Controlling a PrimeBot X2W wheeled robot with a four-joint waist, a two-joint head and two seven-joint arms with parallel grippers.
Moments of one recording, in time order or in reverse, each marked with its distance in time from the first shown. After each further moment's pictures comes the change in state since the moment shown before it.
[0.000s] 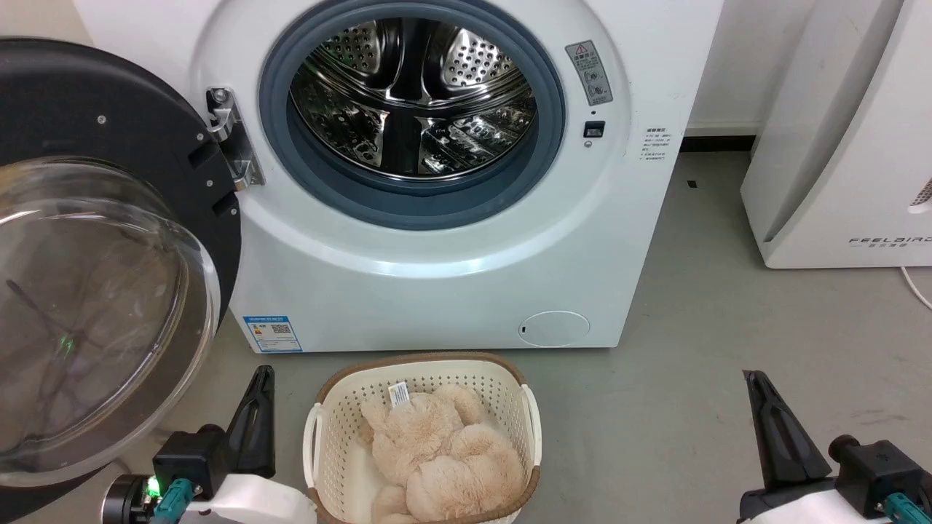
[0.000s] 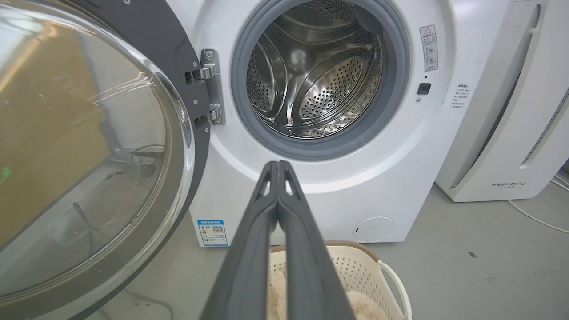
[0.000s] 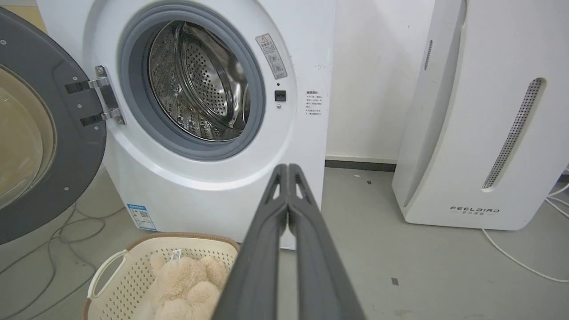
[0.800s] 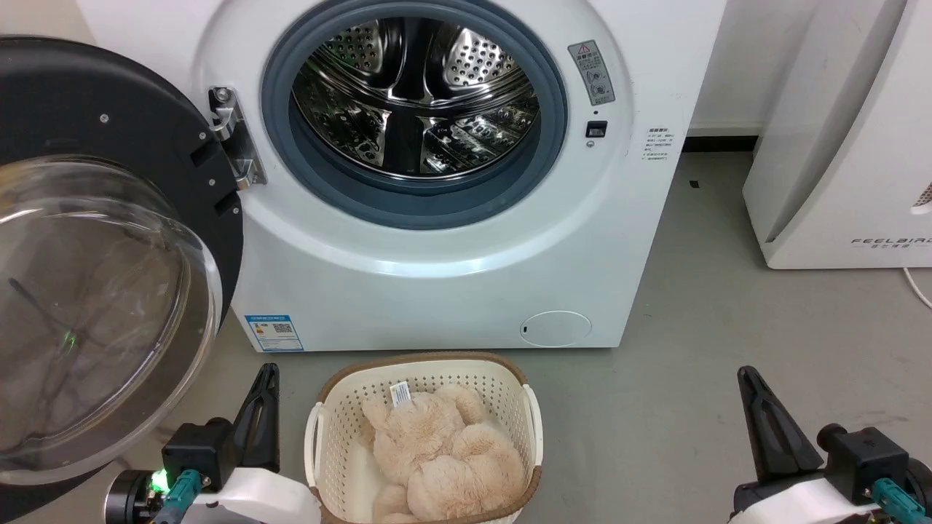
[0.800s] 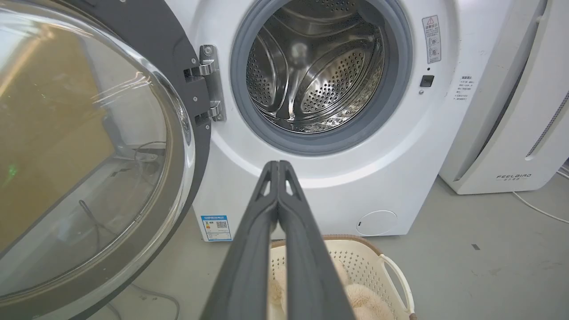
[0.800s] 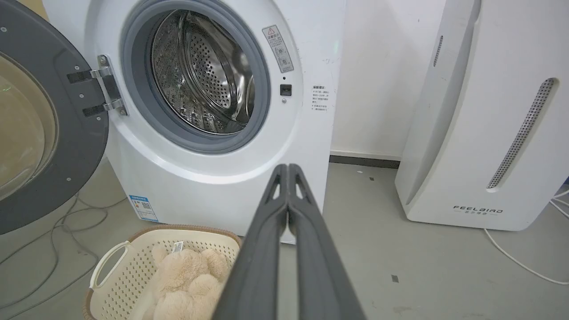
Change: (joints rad) left arm 0.000 0.000 -0.014 -0.027 0.017 0.019 0.045; right arm -0.019 0.000 0.011 -0.001 -0.017 0.000 0.049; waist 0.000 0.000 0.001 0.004
